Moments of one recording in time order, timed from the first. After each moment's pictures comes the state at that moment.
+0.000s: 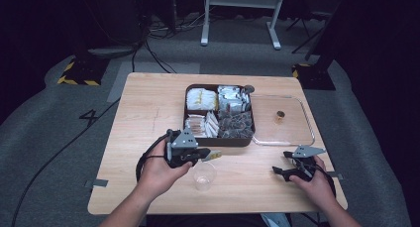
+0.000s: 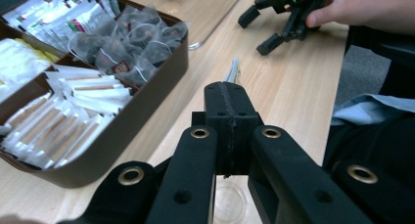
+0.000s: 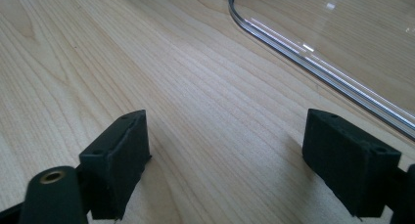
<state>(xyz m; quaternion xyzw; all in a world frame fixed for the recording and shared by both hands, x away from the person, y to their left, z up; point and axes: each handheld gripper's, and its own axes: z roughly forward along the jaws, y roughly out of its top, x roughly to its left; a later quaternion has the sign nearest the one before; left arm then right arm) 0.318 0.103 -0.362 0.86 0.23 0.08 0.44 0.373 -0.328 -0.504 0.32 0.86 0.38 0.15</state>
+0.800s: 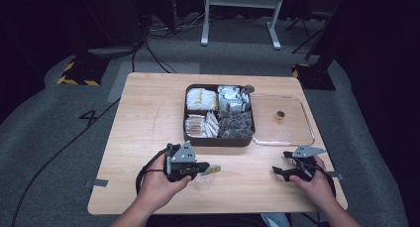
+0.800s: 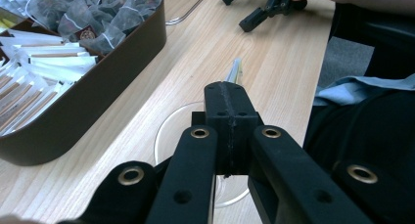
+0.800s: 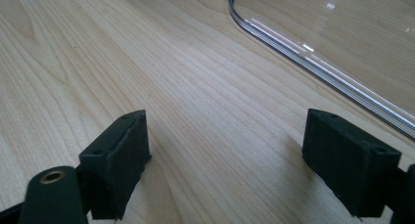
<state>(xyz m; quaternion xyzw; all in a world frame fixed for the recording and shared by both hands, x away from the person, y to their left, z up) 0.301 0.104 -0.388 0.87 0.24 0.07 0.43 0.373 -0.328 -0.504 0.32 0.86 0.38 0.15</state>
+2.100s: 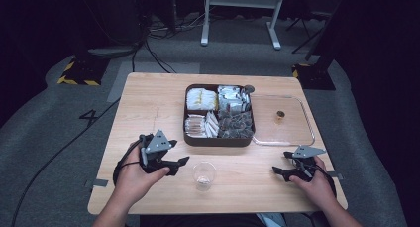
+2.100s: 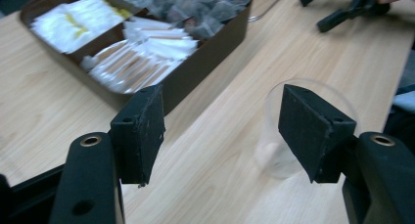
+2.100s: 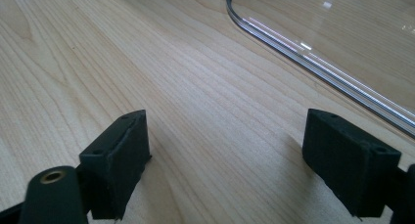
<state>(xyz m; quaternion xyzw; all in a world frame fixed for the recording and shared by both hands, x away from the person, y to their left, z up) 0.313 0.166 -0.379 0.84 0.31 0.15 0.41 0.371 -0.328 -0.504 0.33 0.85 0.38 0.15</state>
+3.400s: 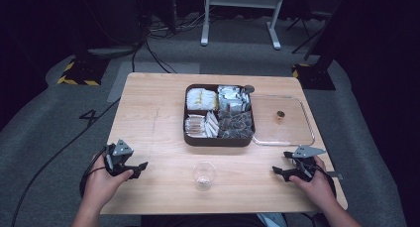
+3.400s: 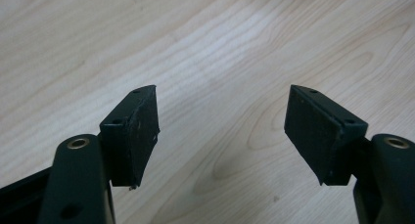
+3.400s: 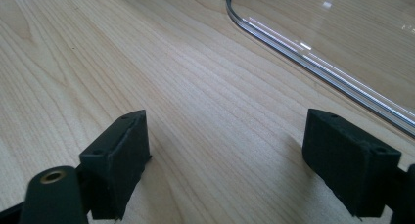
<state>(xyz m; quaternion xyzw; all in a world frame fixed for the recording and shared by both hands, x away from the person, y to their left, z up) 0.324 0.267 -0.462 0.84 0.43 0.15 0.30 0.371 -0.328 -0.504 0.33 0.85 0.38 0.15</state>
